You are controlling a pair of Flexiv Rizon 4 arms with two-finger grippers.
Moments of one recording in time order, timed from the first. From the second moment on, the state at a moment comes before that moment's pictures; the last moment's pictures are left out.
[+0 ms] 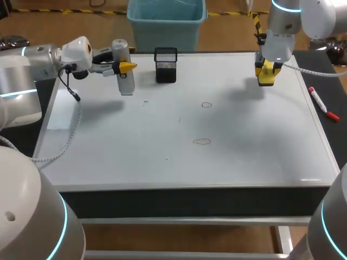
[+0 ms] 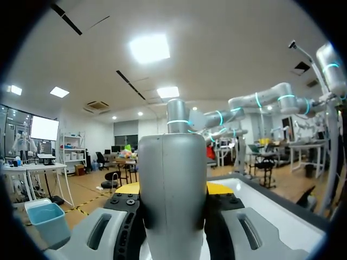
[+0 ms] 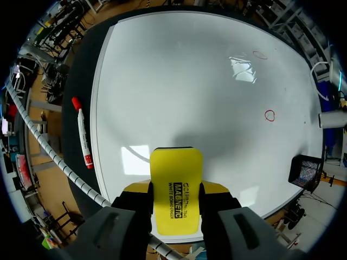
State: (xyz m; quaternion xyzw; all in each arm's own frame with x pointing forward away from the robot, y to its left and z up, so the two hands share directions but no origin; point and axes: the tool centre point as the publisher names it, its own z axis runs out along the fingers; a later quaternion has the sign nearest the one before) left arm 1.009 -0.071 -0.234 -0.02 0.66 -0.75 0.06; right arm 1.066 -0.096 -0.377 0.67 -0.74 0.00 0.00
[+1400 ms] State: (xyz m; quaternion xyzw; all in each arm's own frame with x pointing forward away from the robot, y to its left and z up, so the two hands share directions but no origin) left arm 1.009 -0.071 -0.234 -0.02 0.66 -0.75 0.06; right arm 0.947 0.099 -0.388 0.73 -0.68 -0.01 -0.02
